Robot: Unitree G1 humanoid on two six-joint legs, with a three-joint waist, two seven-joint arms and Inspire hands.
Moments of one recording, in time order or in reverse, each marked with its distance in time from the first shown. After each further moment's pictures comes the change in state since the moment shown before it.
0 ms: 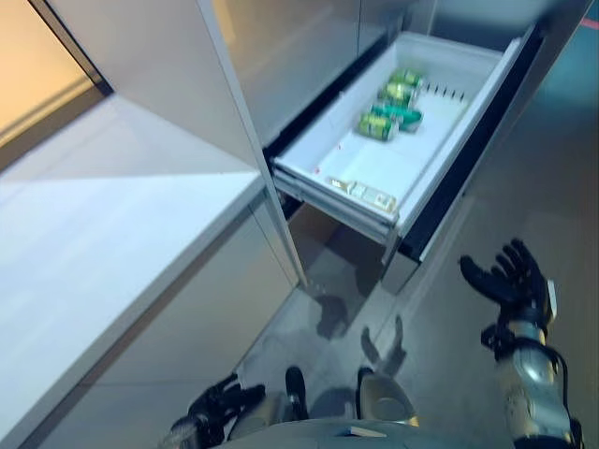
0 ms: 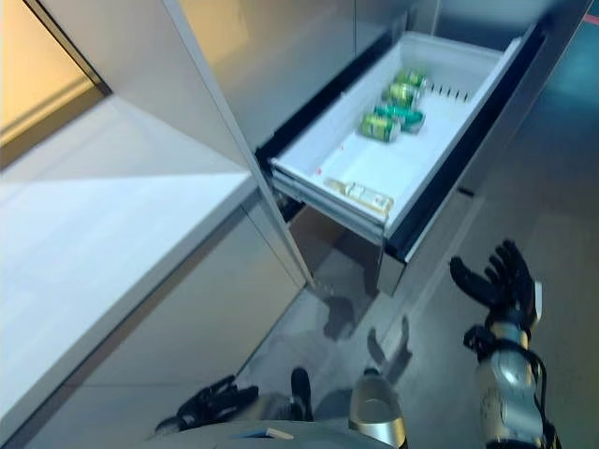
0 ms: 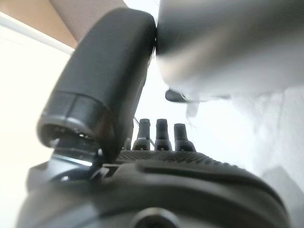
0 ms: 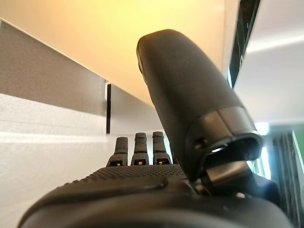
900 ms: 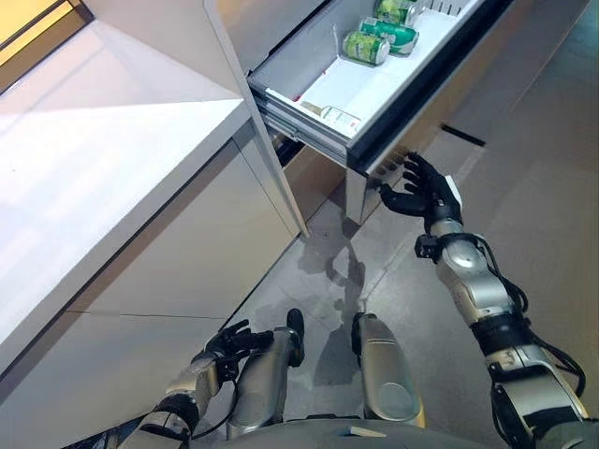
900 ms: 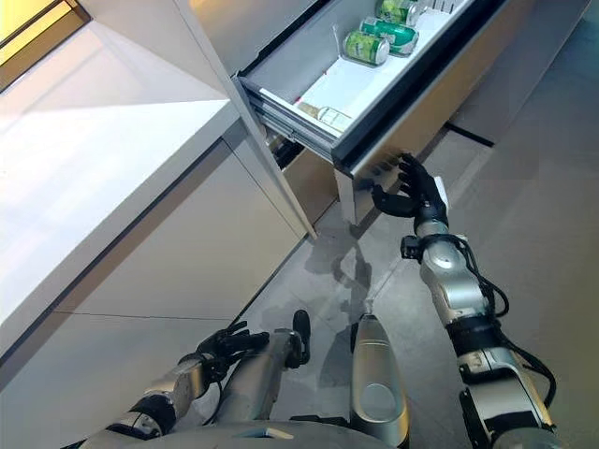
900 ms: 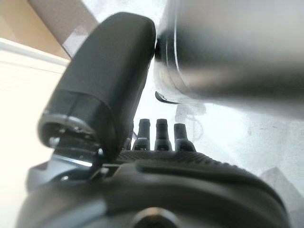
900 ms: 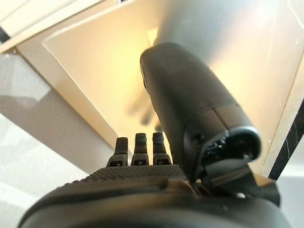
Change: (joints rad) left arm -0.175 -0.030 -0.152 0.047 -0.099 0.048 0.057; right arm -0.497 -0.048 0.434 0.205 -0.108 0.182 0.027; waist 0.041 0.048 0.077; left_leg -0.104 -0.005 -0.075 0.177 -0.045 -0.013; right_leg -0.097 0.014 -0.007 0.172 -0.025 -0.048
